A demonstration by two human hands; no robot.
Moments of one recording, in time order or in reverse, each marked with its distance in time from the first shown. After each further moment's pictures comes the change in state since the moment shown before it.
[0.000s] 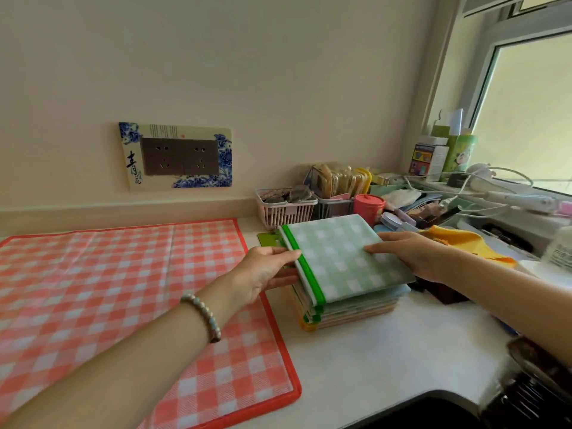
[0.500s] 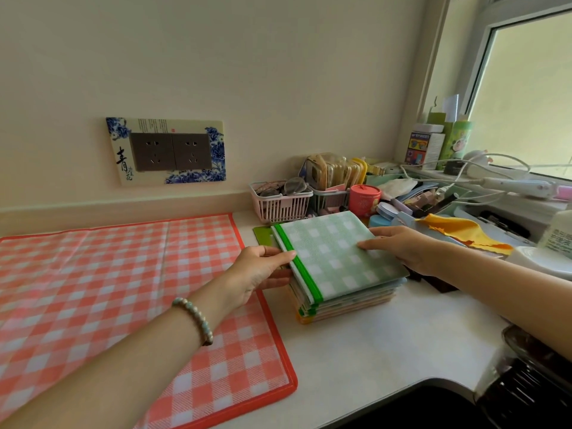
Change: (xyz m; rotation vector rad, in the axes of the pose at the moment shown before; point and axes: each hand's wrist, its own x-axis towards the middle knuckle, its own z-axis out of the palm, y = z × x) left_hand 0.005 -0.014 -0.007 0.074 -0.015 0.023; right_hand 0.015 0.012 0.000 -0.102 0.030 -0.009
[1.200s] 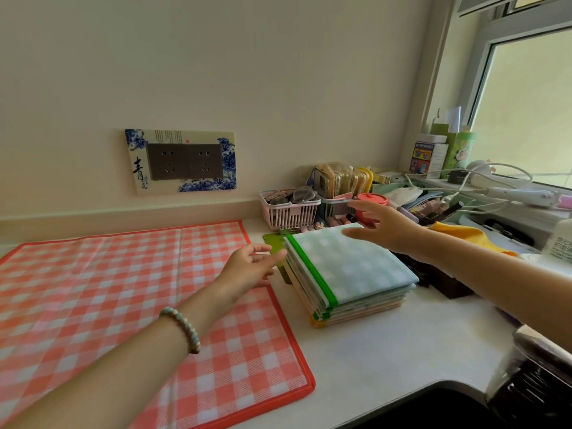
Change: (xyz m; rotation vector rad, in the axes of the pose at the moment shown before) left_hand -0.011 0.006 -0.036 0.262 0.104 0.157; right_hand -0.031 -0.045 0.021 -0.417 0.145 -0.570
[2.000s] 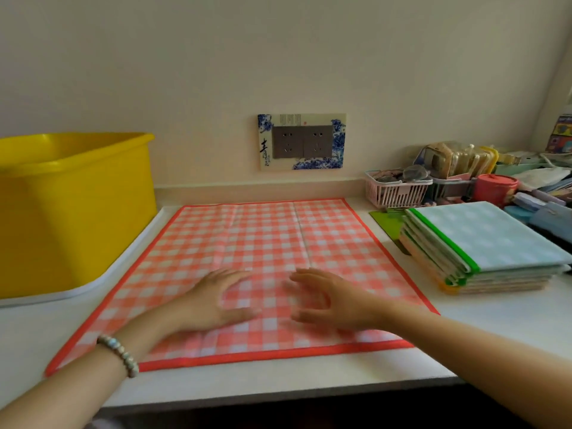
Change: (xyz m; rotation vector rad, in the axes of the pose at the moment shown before) left_hand -0.153 -0.068 -0.230 1.025 -0.153 -0.076; right_hand -0.071 -0.158 0.222 -0.019 -0.508 -0.416
